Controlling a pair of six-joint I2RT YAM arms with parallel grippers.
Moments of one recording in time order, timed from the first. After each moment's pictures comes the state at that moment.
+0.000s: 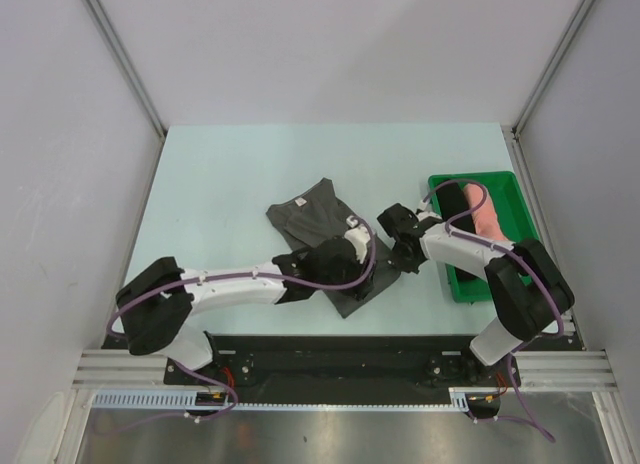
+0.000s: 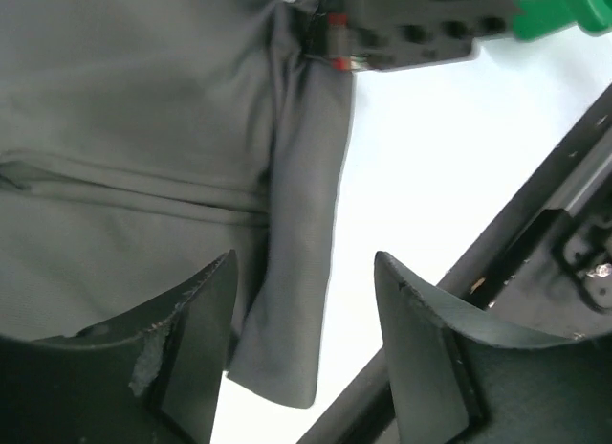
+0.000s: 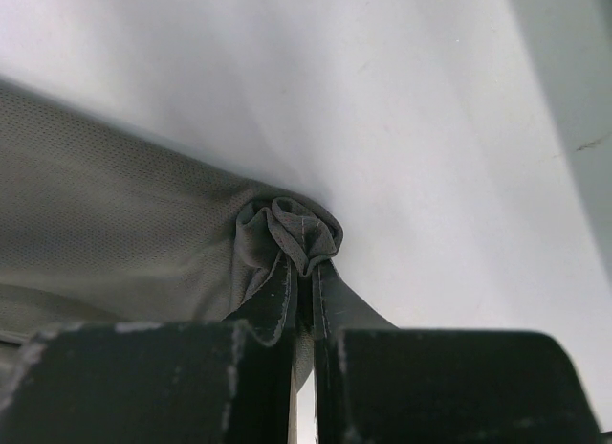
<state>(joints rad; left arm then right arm) -1.06 1.52 0.87 -0.03 -0.03 -0.44 0.58 1.59 0.90 -0.59 0.32 1.06</state>
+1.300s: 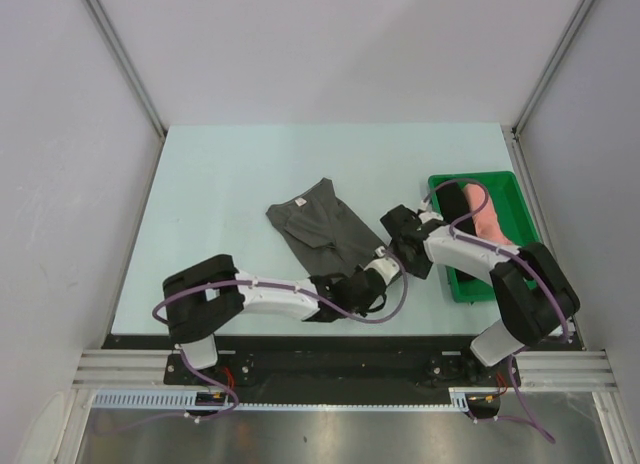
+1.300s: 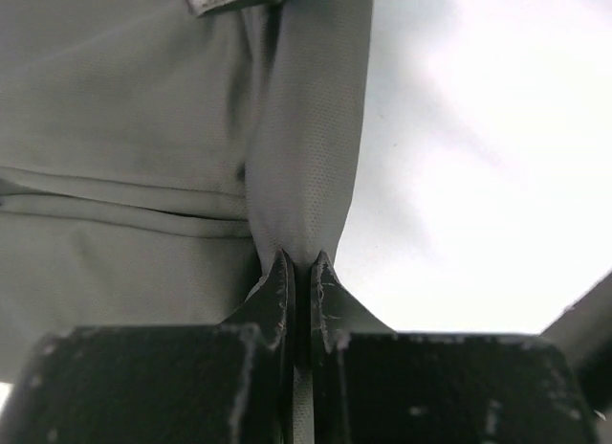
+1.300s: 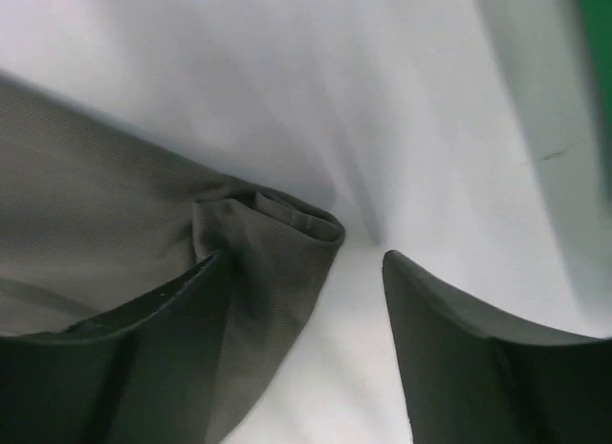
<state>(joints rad) -1.27 1.78 0.96 -0.02 -0.40 -0.29 0.58 1.57 0.89 -0.59 0.34 1.01</state>
